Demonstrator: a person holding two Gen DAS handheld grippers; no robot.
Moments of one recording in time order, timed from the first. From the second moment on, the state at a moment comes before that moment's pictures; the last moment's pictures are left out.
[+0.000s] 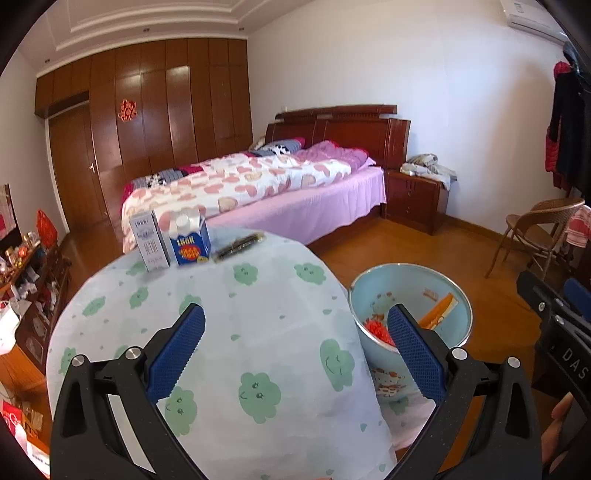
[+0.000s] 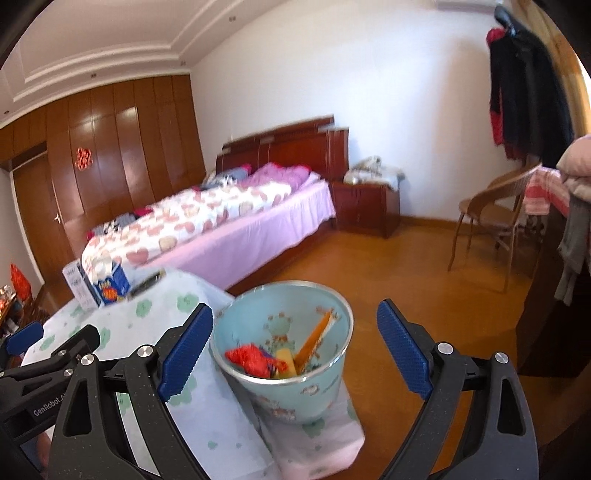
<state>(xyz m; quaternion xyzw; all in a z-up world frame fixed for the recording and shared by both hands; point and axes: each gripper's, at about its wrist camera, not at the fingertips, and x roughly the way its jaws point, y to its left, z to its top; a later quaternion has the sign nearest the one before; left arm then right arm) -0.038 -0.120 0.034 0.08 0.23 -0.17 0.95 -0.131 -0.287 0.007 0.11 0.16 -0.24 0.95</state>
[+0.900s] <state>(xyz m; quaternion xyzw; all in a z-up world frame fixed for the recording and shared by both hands) -0.046 -0.125 0.038 0.09 0.22 -0.17 0.96 -0.129 -0.293 0.014 0.12 0.15 -0.25 0.95</state>
